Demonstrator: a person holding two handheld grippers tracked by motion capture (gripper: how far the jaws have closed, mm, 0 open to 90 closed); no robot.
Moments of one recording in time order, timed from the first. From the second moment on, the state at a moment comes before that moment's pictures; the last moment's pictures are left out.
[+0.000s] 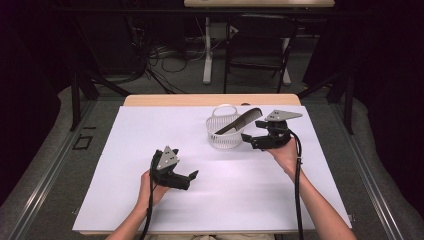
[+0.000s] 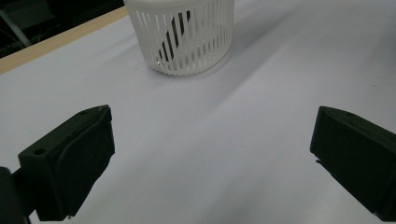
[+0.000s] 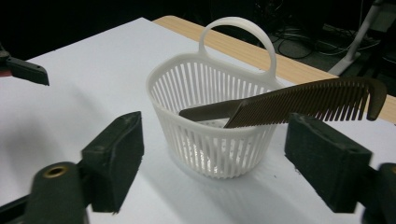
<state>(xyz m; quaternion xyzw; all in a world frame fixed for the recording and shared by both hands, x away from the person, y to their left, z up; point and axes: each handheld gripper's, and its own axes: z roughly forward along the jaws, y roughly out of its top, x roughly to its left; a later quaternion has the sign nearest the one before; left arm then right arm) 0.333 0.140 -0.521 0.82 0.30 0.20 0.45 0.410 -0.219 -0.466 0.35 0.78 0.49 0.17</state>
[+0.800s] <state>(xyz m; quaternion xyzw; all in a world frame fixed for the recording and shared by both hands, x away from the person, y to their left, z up) 0.317 0.178 -0.519 0.80 0.32 0.20 0.47 0.359 -0.227 -0.487 0.32 0.80 0.48 0.16</state>
